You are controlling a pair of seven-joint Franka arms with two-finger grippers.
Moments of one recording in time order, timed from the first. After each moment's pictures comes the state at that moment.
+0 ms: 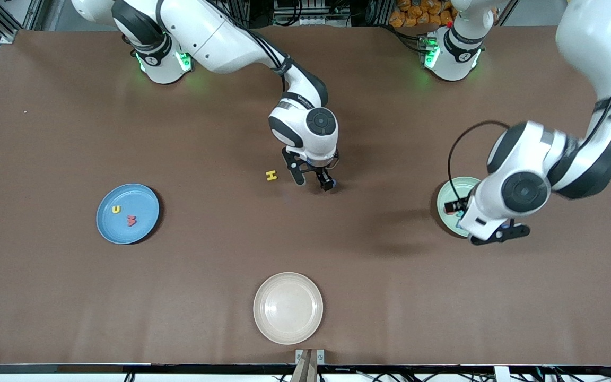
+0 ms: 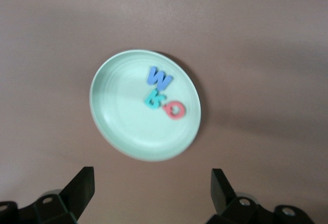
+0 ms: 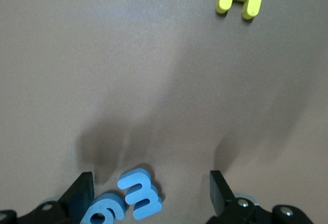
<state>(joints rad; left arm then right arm) 0.35 0.50 -0.76 -1.56 0.41 1.63 -0.67 0.73 0.86 0.21 -1.44 -0.20 2.26 2.14</state>
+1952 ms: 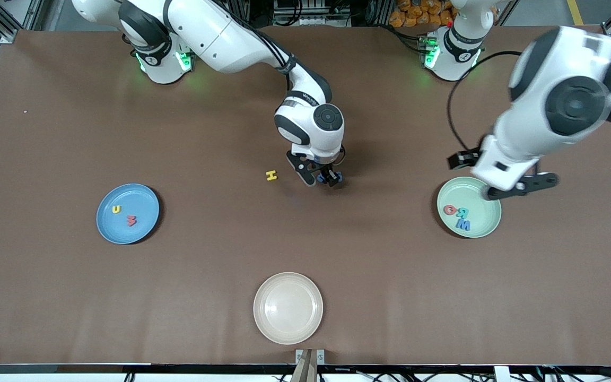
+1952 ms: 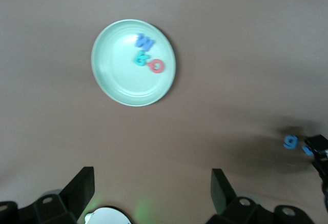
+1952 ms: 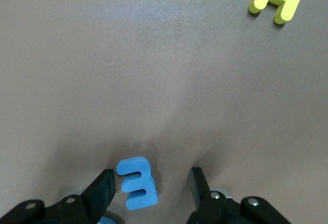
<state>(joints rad) 0.20 0.28 -0.66 -1.52 0.21 1.50 -0.61 0.75 0.88 0.21 -1.42 -0.23 2.25 2.00</state>
